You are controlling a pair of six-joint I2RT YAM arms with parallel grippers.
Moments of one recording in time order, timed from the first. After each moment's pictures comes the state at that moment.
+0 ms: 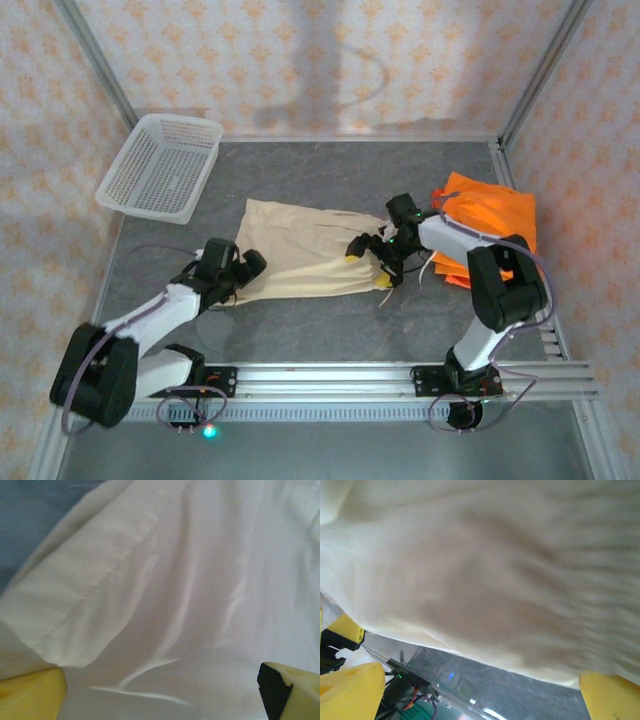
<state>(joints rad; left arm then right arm) -0.27 1.10 0.42 -0.27 0.01 -0.99 0.35 1.66 1.00 -0.71 -0.65 0.74</state>
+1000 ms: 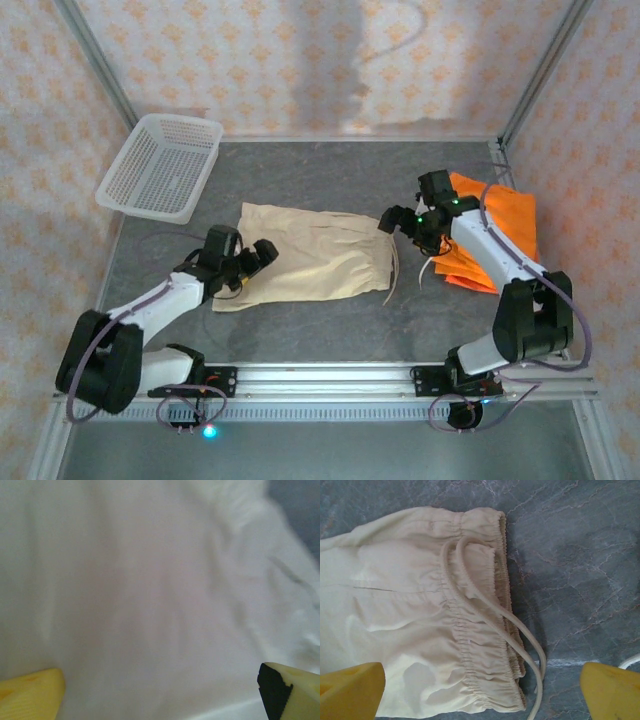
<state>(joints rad) -0.27 1.24 0.51 -0.17 0.20 -0.93 0.22 1.47 1.11 -0.79 -0.26 0.58</state>
